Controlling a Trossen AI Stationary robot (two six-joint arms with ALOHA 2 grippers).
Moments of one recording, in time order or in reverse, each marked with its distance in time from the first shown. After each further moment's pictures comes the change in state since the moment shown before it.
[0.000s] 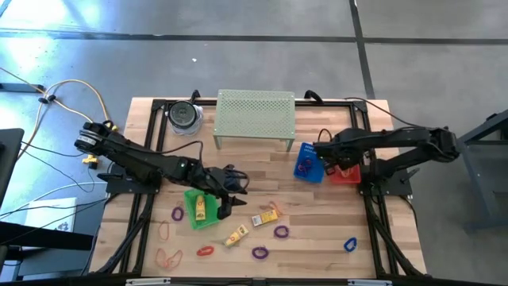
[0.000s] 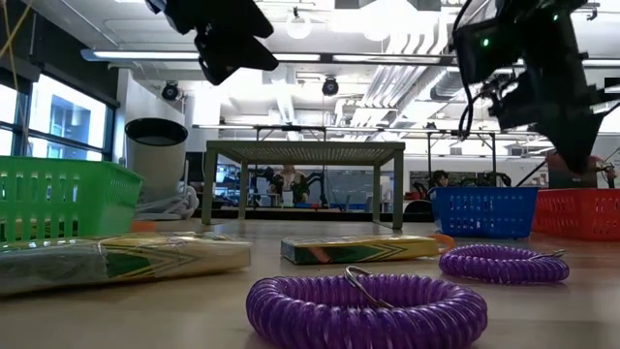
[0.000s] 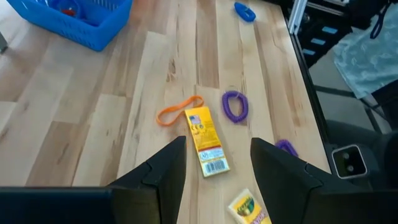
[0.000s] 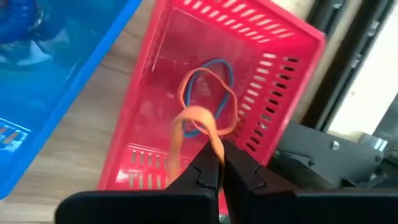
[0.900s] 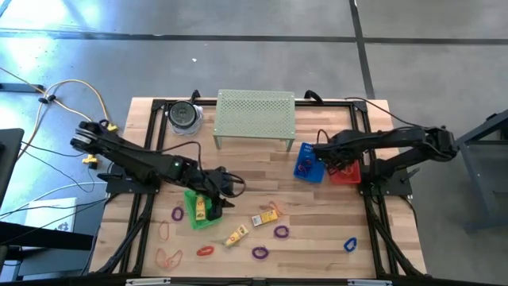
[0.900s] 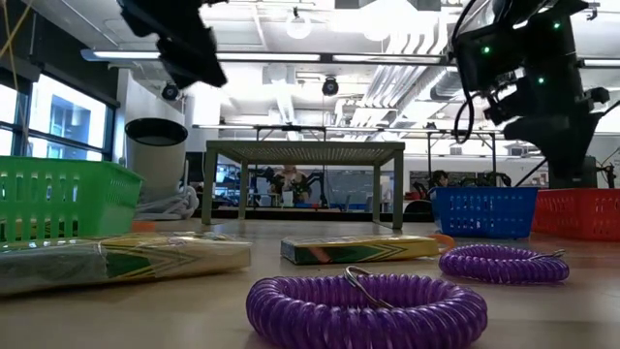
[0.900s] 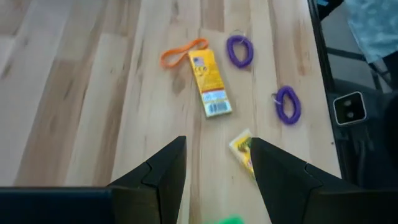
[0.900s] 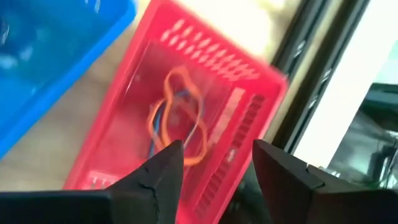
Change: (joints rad) left arm -0.017 -0.075 0.000 -0.247 0.043 -0.038; right arm 0.009 0.015 -0.008 -0.013 0.162 -0.087
